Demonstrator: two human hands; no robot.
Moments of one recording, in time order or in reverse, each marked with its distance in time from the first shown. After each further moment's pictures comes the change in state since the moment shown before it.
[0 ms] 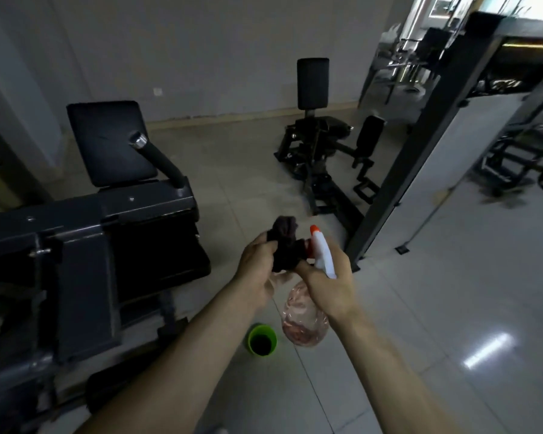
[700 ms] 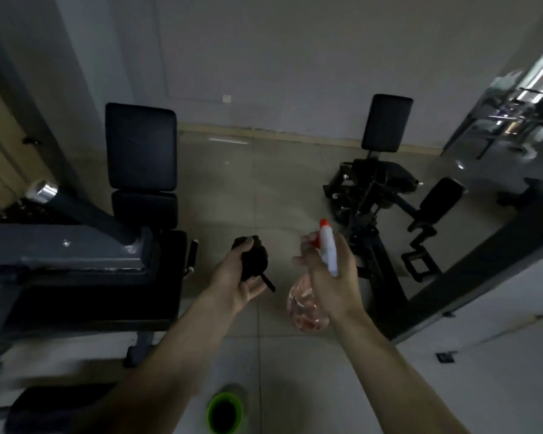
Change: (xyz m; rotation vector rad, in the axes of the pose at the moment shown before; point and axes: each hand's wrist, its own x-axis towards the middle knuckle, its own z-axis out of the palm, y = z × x) left_hand 0.277 0.076 0.059 -0.386 0.435 -0.063; right_hand 0.330 -0.002 -0.056 0.022 -0.189 -0.112
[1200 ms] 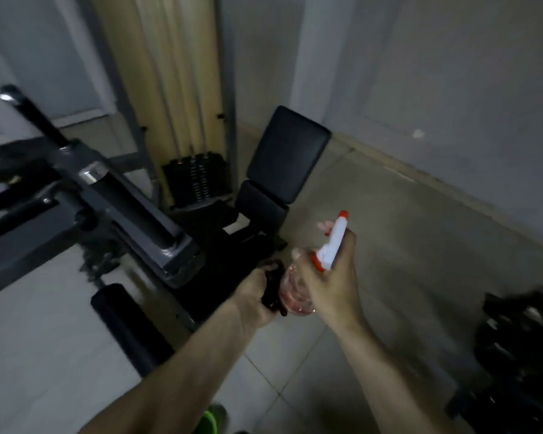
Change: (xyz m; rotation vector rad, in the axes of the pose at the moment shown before) left_hand 0.154 0.081 0.045 -0.466 0.387 0.185; right_hand 0.258 0.039 0.121 0.104 -0.769 -0.235
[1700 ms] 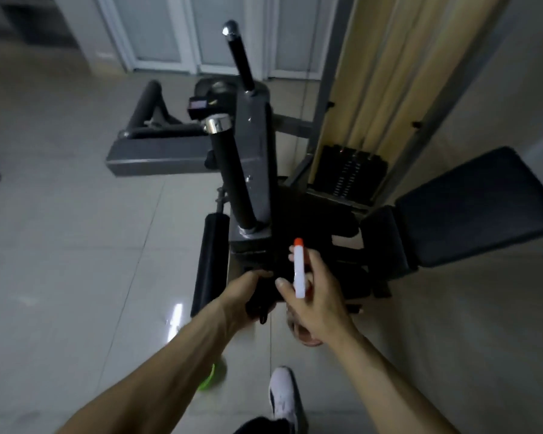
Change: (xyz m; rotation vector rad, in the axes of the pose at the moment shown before) left_hand 0.051 0.019 -0.087 -0.434 0.501 0.204; right_hand 0.114 0.098 0.117 -0.120 -1.106 -0.161
